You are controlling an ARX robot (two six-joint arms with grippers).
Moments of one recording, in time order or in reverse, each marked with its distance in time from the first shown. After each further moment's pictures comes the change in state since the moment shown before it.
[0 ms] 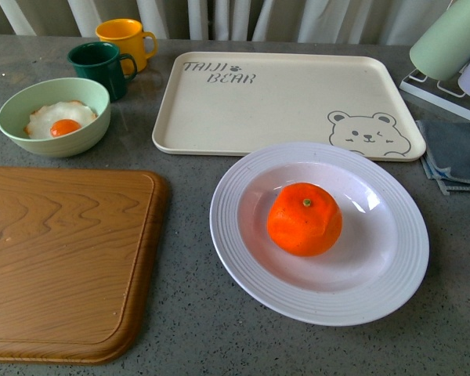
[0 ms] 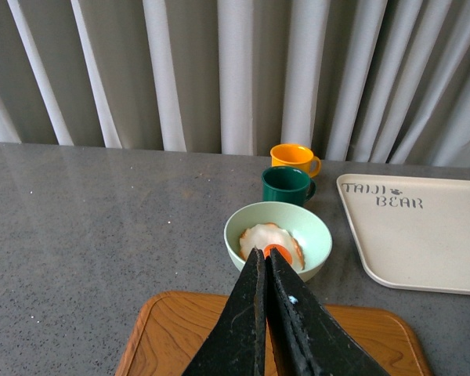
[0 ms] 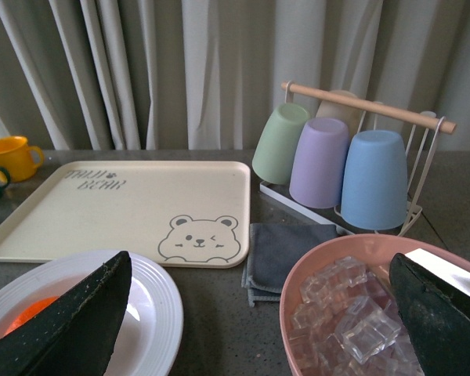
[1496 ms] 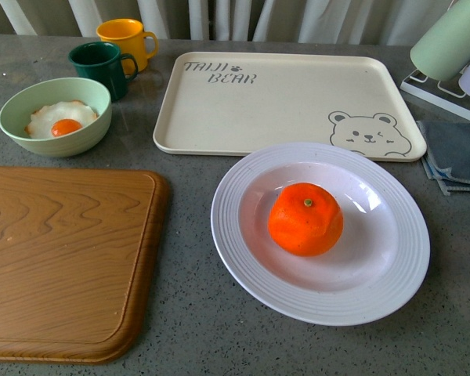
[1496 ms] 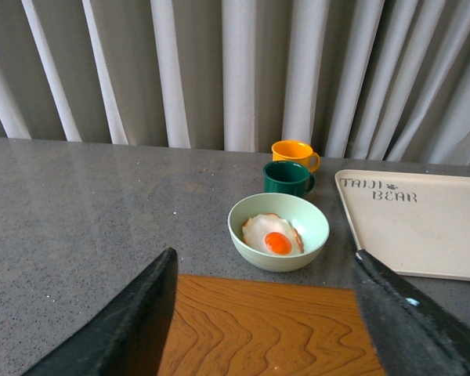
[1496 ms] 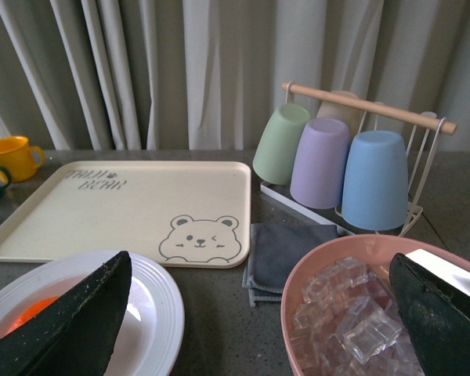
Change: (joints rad) left arm 0.000 -0.425 0.000 -0.438 0.000 0.001; right arm 0.000 0.000 0.000 0.000 0.000 0.000
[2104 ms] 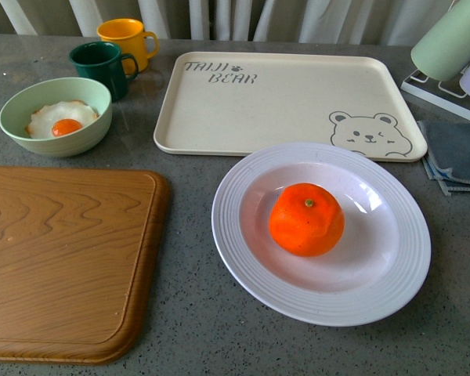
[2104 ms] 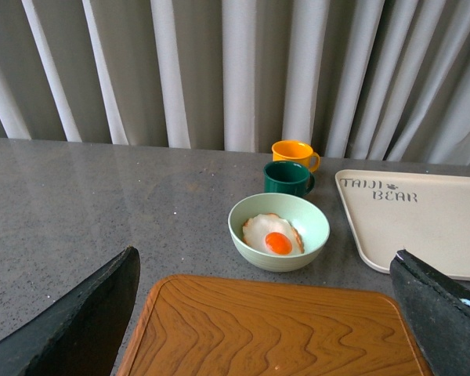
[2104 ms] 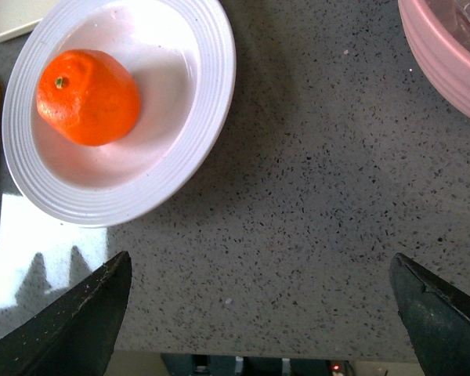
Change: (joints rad) left arm 0.000 0.000 0.000 0.000 0.000 0.002; right arm 0.153 0.518 0.193 -0.428 -0.028 0.377
